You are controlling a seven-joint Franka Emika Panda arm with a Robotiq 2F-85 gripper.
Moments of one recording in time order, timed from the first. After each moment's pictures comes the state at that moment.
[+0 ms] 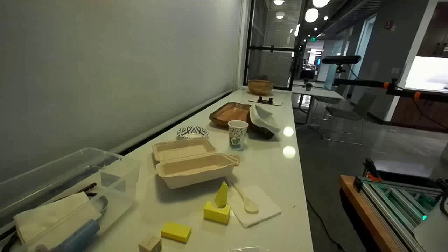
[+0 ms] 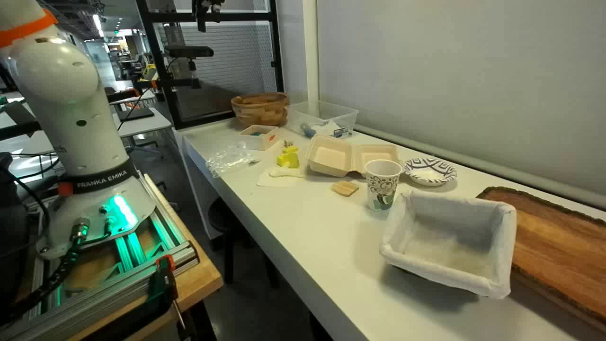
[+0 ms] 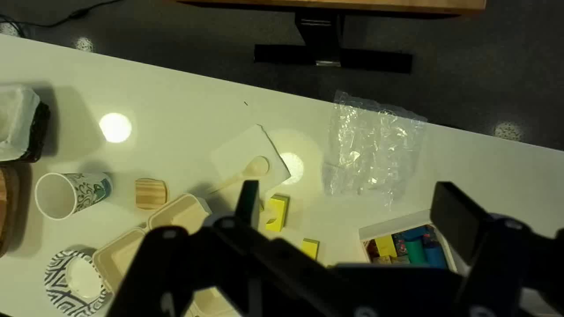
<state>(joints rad) 0.06 -0.36 0.27 -2.04 -0.07 1.41 0.22</state>
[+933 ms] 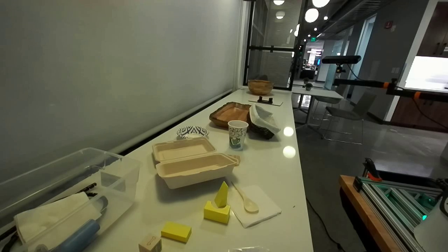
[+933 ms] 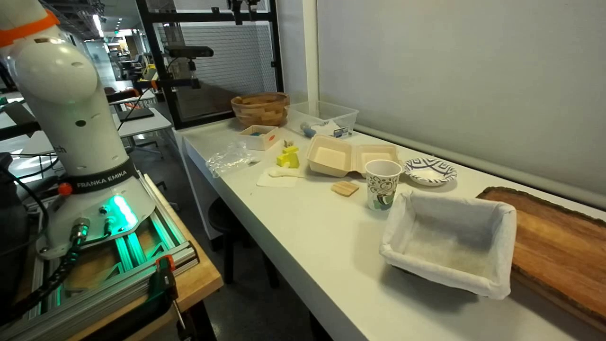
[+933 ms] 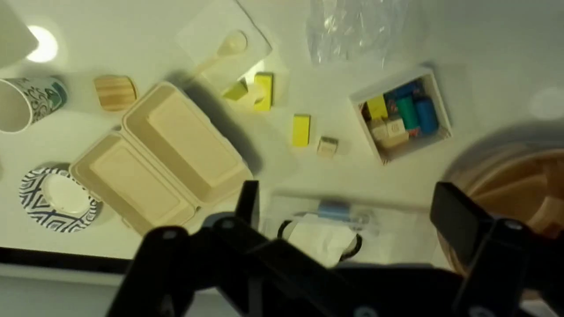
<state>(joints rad) 0.05 -0.33 0.11 -2.04 -0.02 1.77 0.16</state>
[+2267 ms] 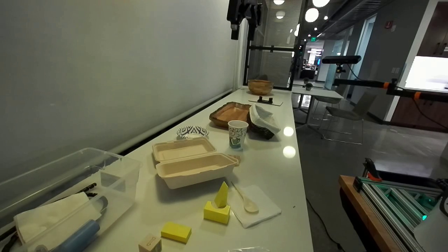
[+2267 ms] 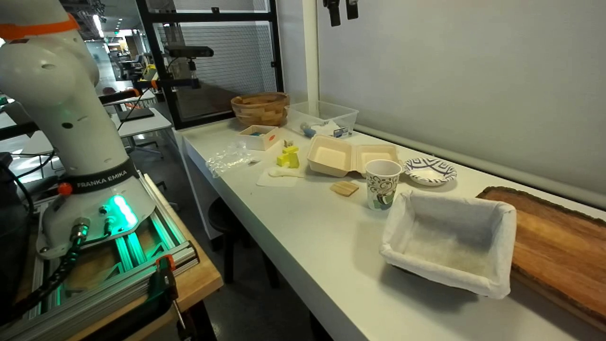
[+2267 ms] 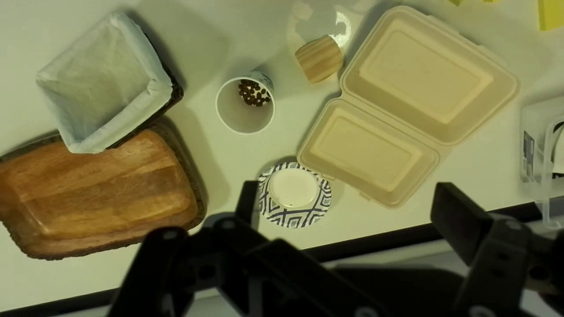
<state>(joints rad) -0.23 -0.09 -0.22 -1.87 -0.13 1.92 0.02</state>
